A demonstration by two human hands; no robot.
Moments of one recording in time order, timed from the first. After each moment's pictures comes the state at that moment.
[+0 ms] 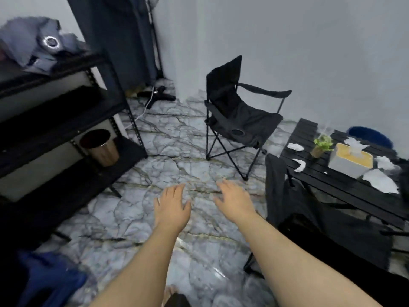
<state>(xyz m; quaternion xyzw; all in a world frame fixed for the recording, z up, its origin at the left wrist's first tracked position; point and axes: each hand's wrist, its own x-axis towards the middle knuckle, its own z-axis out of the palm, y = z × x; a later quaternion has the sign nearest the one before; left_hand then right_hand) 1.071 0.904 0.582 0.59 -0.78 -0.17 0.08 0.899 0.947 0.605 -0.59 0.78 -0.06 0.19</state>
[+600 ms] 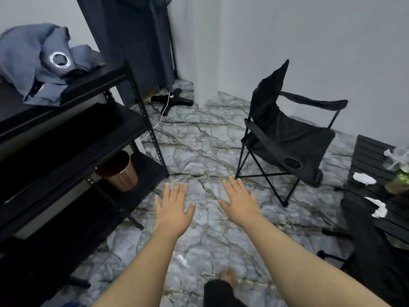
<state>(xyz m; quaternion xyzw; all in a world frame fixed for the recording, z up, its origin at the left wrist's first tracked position) 1.159 0.579 0.569 0.58 -0.80 -0.16 0.04 0.972 0.621 0.577 -0.59 0.78 -0.02 0.22</state>
